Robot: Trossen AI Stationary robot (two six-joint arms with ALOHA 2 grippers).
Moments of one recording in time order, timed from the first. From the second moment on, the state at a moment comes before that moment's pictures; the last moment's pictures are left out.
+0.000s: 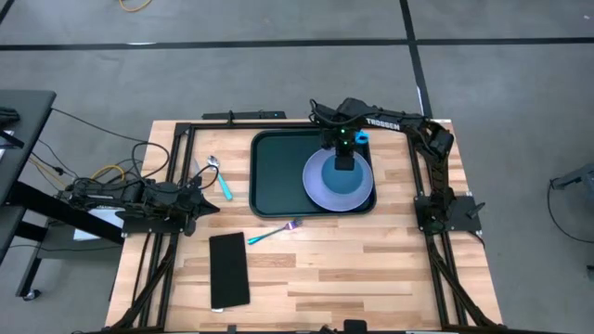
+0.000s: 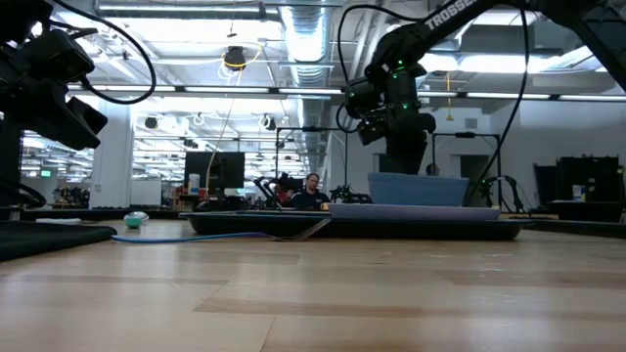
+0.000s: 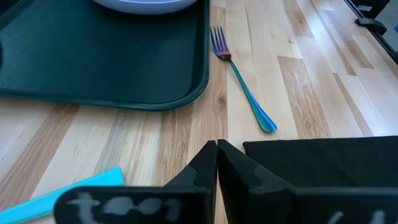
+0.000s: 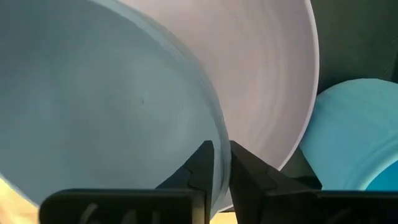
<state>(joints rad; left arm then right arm) -0.13 0.00 0.21 -0.73 -0.09 -0.21 -0.54 2.00 1.63 -1.26 -0.05 -0.50</state>
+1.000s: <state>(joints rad) -0.13 0.00 0.21 -0.73 -0.09 -0.21 -0.54 2.00 1.71 -1.23 -0.04 -0.50</state>
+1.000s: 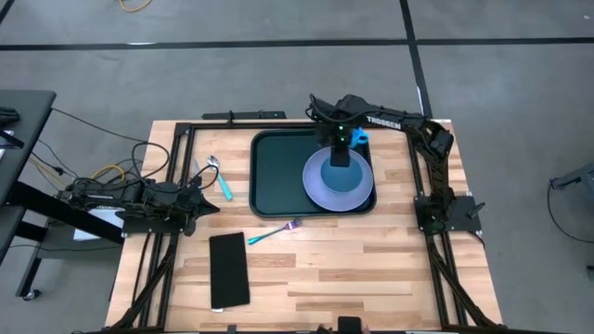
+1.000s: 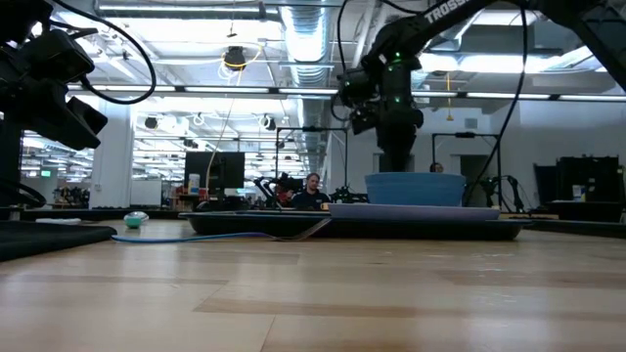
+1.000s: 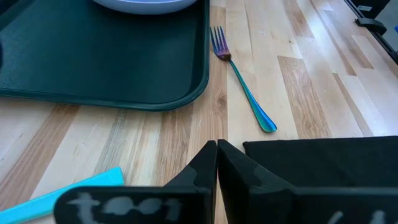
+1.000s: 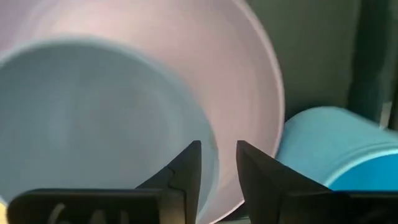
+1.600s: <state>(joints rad) -0.13 0.00 0.21 -0.73 -0.09 -0.21 -0.58 1.67 1.70 -1.31 -0.05 -0.31</state>
